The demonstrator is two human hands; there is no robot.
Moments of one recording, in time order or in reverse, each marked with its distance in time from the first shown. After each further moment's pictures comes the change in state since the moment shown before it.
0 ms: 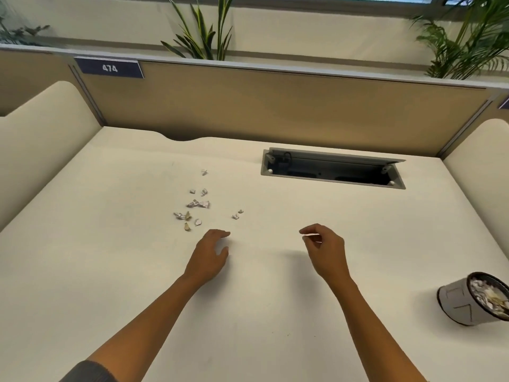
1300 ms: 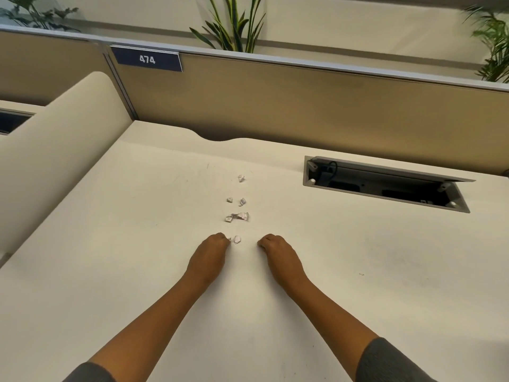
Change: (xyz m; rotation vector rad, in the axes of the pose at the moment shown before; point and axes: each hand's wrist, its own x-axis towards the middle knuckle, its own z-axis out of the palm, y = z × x) left_hand 0.052 -0.068 -0.072 0.529 0.002 0.075; right_hand 0.040 -0.044 0.202 -0.644 -0.447 -0.340
